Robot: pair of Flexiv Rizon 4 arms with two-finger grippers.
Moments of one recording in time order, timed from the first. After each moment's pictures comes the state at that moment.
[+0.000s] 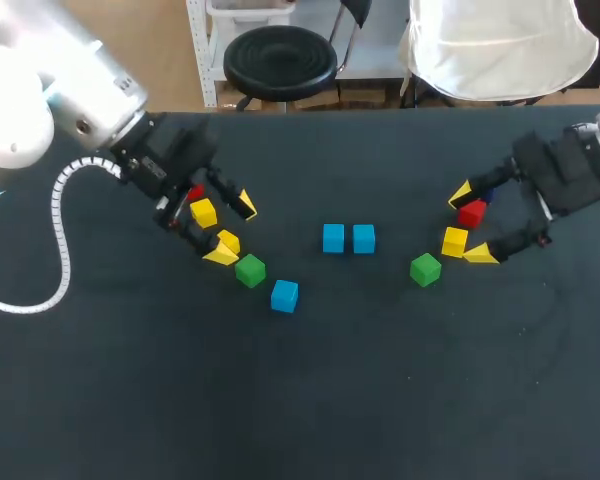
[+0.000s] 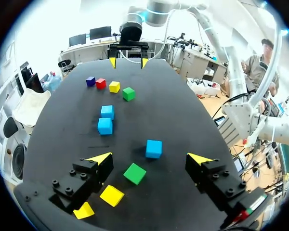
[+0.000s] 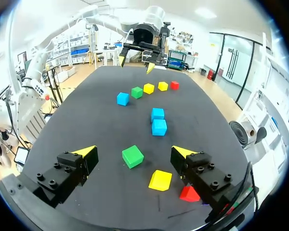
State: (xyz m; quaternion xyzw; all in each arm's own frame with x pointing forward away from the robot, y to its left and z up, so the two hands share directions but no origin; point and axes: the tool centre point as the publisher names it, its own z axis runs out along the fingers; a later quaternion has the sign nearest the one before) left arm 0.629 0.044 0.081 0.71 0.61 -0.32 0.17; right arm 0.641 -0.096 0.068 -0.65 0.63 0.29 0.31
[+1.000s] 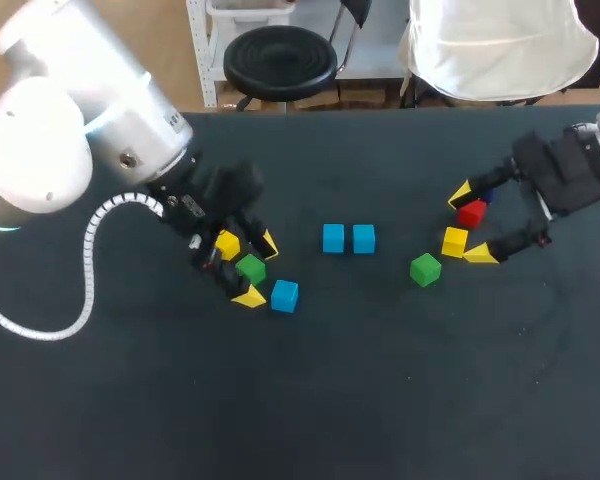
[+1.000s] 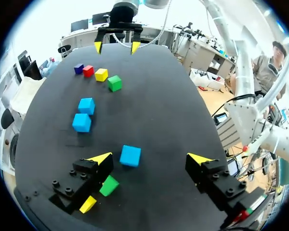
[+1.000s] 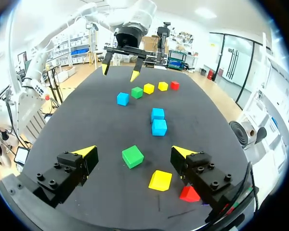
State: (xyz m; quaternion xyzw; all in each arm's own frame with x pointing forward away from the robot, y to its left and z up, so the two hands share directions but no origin) left arm 0.576 0.014 0.058 0.70 0.64 -0.27 0.13; right arm 0.641 -0.096 0.068 -0.65 0.63 0.29 0.31
